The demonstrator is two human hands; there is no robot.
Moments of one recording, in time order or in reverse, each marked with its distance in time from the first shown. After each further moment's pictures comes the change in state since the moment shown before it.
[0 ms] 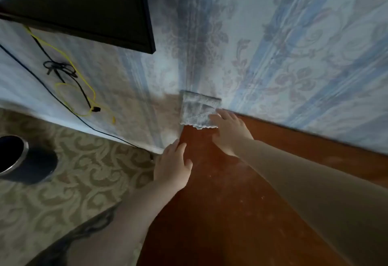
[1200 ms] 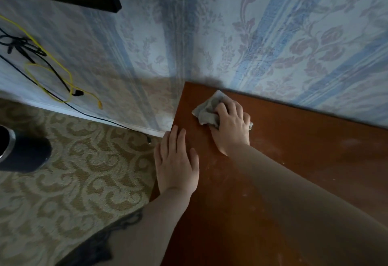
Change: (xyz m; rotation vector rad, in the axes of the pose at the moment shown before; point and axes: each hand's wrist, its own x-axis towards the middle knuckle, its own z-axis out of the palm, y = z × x) left_hand -0.001 0.012 0.058 0.156 0.328 -0.057; right_hand 0.021 0.030 0.083 0.108 0.370 0.157
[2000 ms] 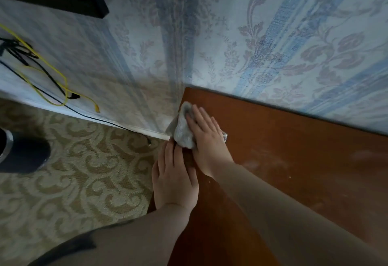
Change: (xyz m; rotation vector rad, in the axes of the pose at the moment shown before) left_hand -0.001 0.000 0.004 0.006 0.002 -0.041; right_hand -0.005 -0.038 0.012 0.238 -0.183 -0.257
